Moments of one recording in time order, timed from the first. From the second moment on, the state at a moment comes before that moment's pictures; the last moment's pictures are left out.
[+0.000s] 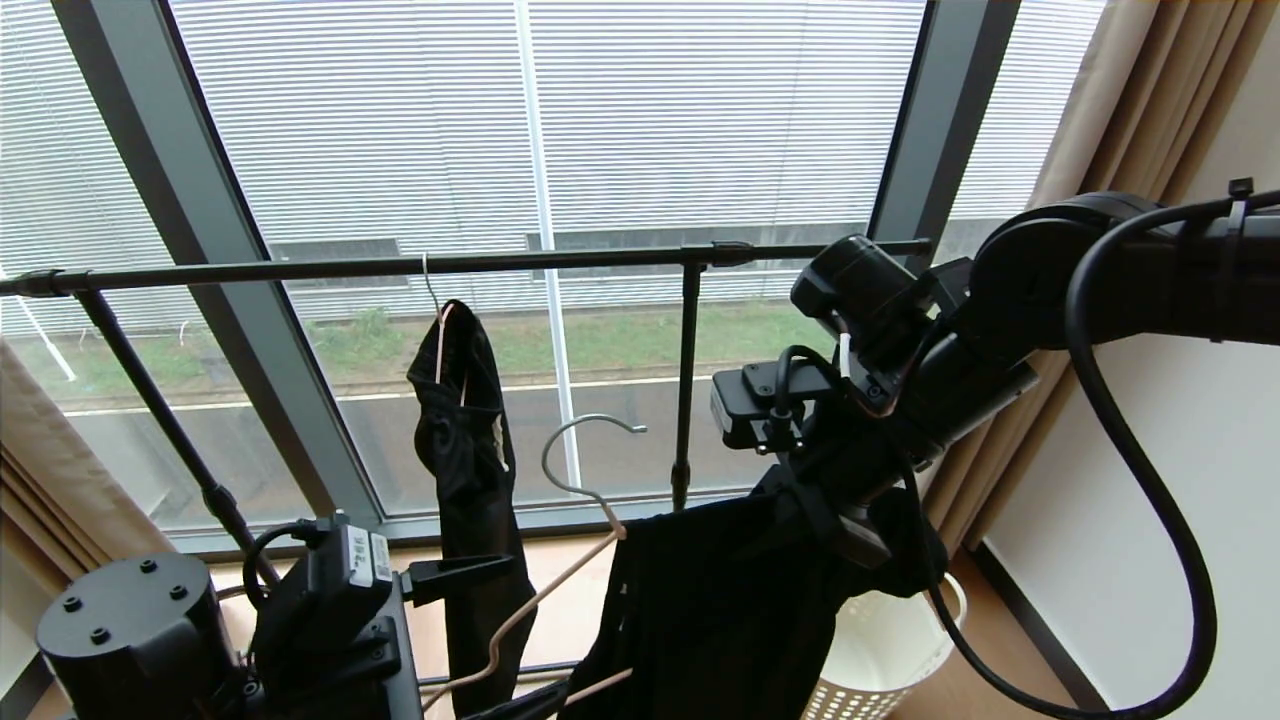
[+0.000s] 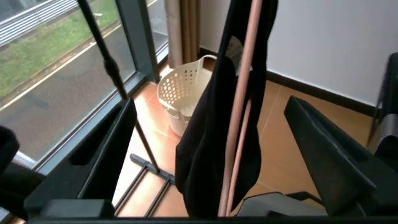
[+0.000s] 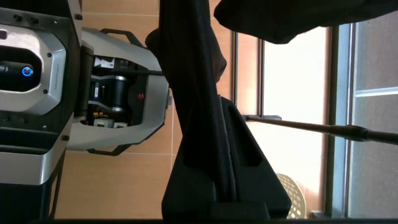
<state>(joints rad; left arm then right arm) -0.45 1.77 0.00 -1.57 -0.60 0.13 0.60 1.99 -1.72 0.92 0.54 -0.92</state>
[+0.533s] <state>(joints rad) -0.06 1.73 -0.14 -1.57 -0.94 -0.41 0.51 1.85 -1.46 0.68 0.55 -0.88</state>
